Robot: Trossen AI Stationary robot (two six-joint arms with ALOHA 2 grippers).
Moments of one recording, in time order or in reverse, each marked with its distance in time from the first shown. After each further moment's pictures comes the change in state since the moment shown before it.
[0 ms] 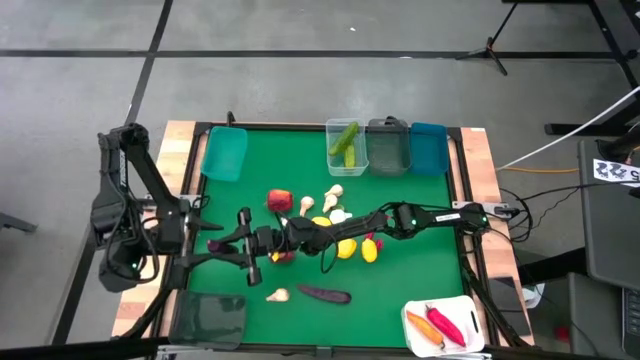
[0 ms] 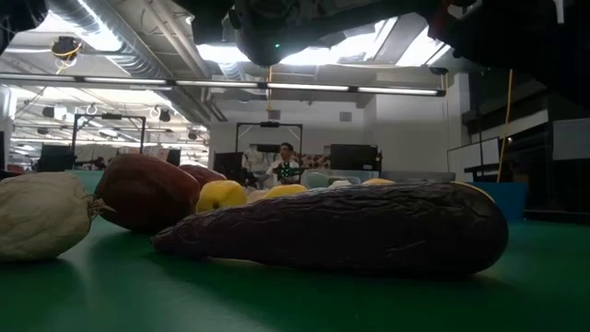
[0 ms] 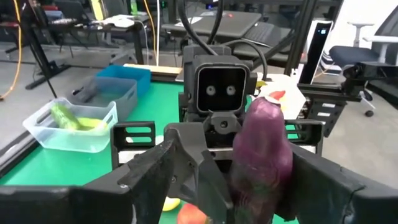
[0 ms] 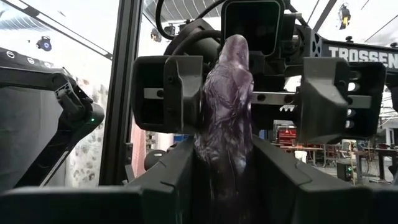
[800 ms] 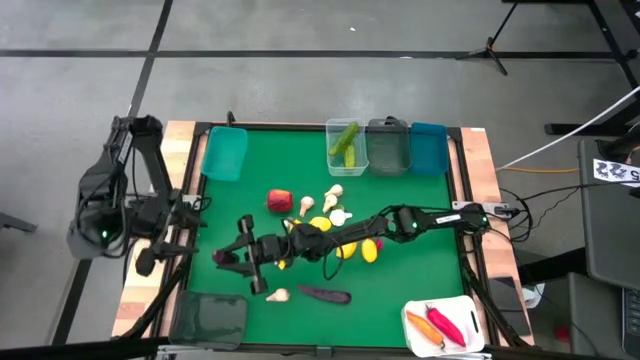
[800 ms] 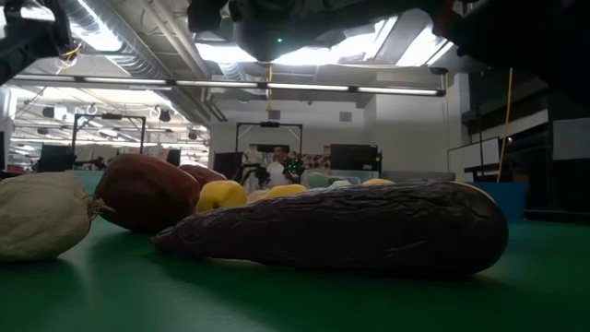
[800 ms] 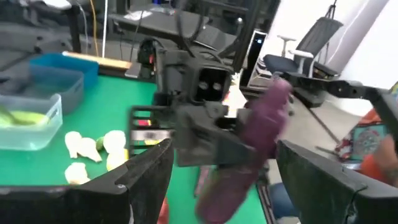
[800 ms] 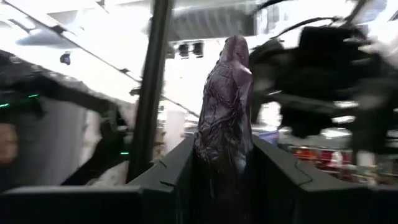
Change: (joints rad) left arm -0.175 -0.187 0.000 0.009 0.040 0.029; right arm 0.023 0.003 0.000 0.081 -0.014 -0.025
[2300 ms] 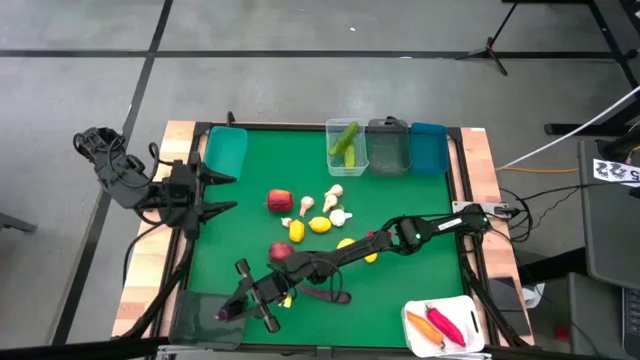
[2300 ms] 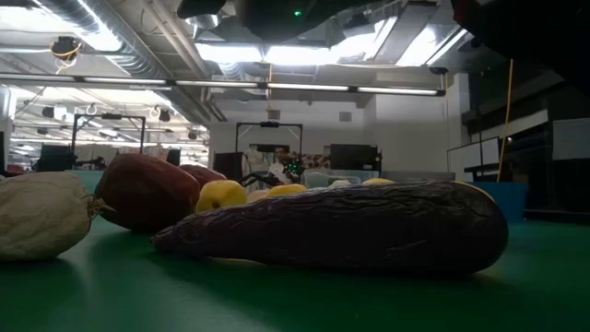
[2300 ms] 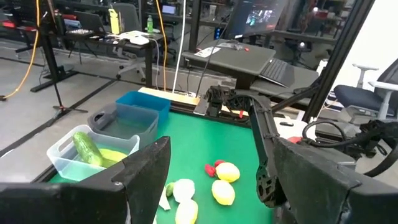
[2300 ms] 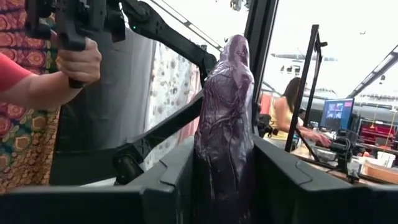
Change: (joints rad) left arm 0.708 -0.061 0.000 0.371 0.338 0.551; right arm 0.114 0.021 0.000 -0.202 -0.181 -0.081
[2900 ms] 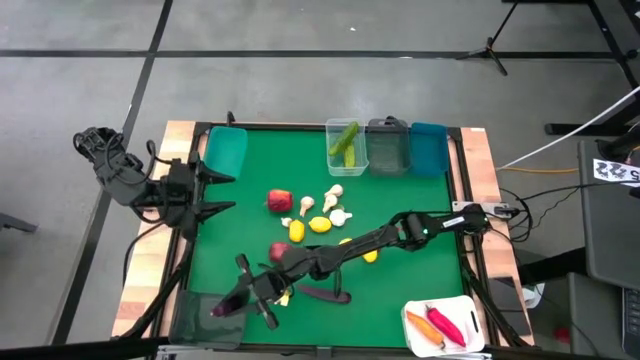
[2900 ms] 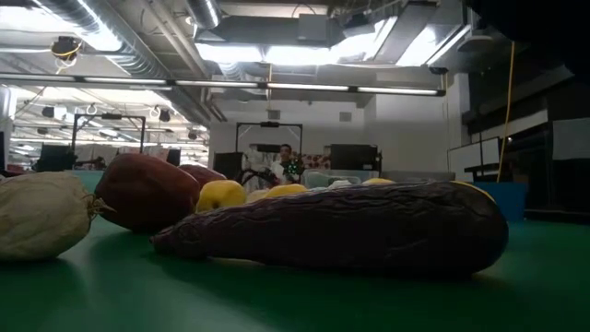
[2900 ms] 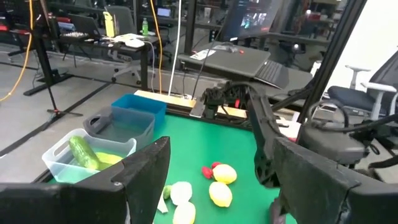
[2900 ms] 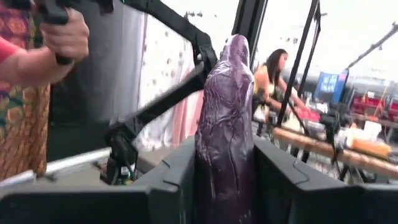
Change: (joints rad) left arm 0.000 -0.014 0.000 0.014 0.018 0.031; right arm -0.007 -0.092 -0.045 -0.170 0.019 -0.044
